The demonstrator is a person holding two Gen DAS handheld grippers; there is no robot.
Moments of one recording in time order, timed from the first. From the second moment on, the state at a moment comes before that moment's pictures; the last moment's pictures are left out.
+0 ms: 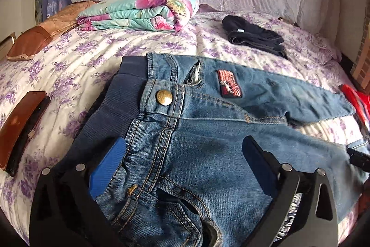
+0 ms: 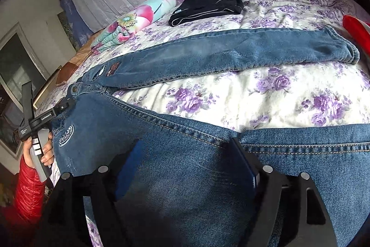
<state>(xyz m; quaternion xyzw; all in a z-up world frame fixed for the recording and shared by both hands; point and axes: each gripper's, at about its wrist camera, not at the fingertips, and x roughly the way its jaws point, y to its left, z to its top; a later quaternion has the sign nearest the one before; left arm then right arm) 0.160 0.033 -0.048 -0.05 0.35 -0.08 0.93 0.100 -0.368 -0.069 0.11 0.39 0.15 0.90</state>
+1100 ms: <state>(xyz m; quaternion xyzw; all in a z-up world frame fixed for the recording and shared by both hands) 0.340 0.141 -0.076 -0.27 0.44 -0.24 0.82 0.110 -0.367 -0.058 0.17 0.40 0.16 0.88</state>
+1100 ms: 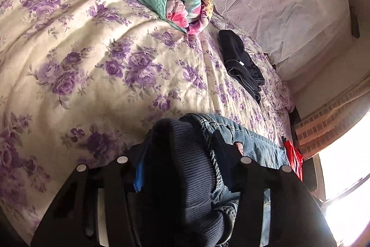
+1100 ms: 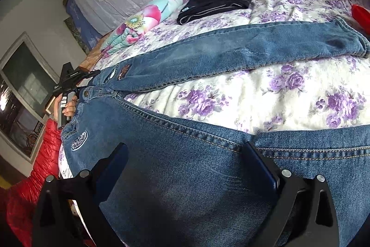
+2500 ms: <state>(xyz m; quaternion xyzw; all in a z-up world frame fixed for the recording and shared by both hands) 0.299 0.147 -0.038 -0.27 0.32 -0.29 0.86 0.214 -0.279 0.039 -0.18 0.31 0.21 0.91</state>
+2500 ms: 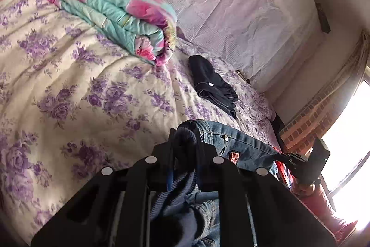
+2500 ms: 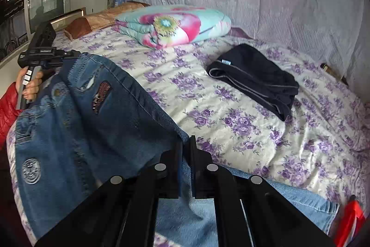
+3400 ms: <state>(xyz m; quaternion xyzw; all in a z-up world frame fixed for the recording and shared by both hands) 0.133 0.185 -0.075 -0.50 0.34 -0.20 0.77 0.057 -0.287 -0.062 -0.05 0.33 0.26 0.91</state>
